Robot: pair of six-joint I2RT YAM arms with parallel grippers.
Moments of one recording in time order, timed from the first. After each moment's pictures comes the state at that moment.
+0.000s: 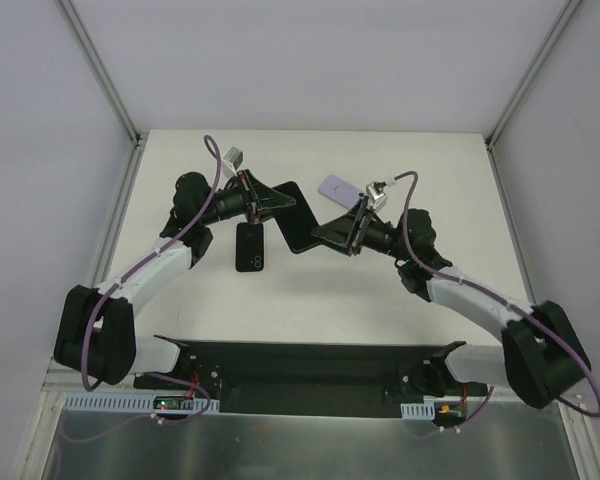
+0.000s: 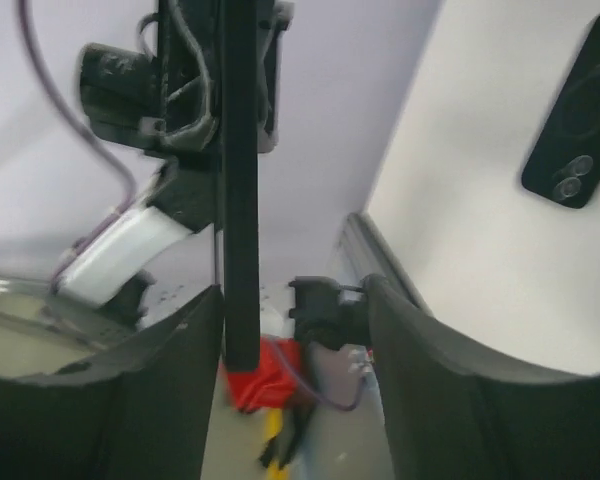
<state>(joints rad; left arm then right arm) -0.33 1.35 0.77 0.65 0.86 -1.52 0.53 1.35 0.53 0.96 -0.71 1.41</state>
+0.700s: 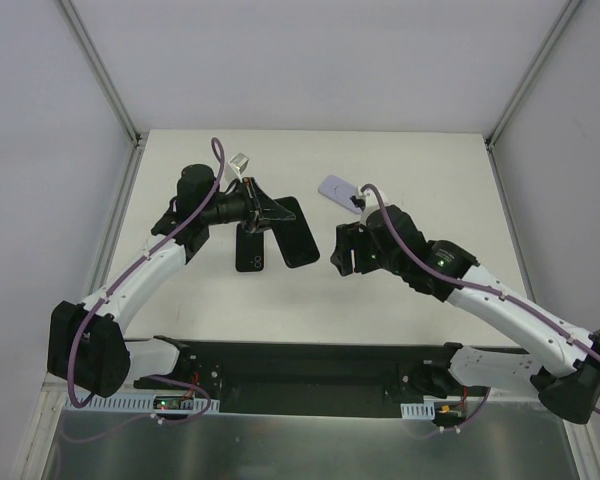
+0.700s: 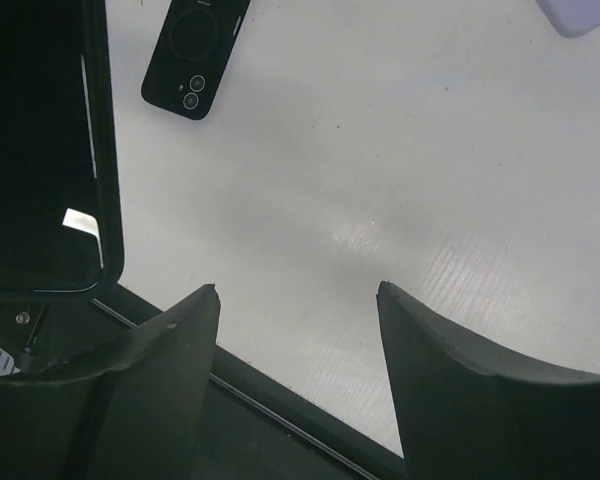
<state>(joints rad) -0.35 1.25 0.92 0.01 0.83 -1.20 0.88 1.09 1.07 -0.65 0.15 0.43</state>
